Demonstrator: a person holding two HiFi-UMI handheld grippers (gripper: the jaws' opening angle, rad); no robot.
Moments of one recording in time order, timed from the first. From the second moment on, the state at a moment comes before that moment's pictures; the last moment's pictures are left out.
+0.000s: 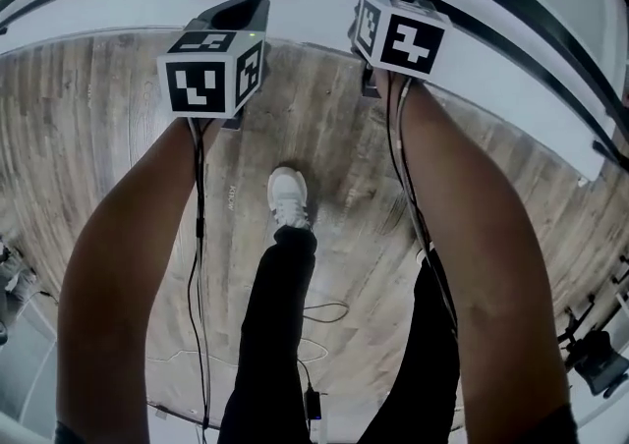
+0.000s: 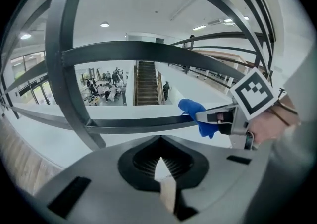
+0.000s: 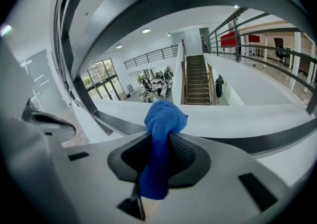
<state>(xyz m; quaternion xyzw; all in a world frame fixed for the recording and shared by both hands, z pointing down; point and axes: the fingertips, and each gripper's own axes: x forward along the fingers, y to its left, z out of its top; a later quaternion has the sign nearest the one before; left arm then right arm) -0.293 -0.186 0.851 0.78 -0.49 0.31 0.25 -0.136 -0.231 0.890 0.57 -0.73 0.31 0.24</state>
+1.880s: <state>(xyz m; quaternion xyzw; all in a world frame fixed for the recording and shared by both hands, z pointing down) 0.413 -0.073 0.897 0.86 -0.30 0.35 0.22 0.613 -0.067 0.882 0.70 -0.60 0.28 0.26</state>
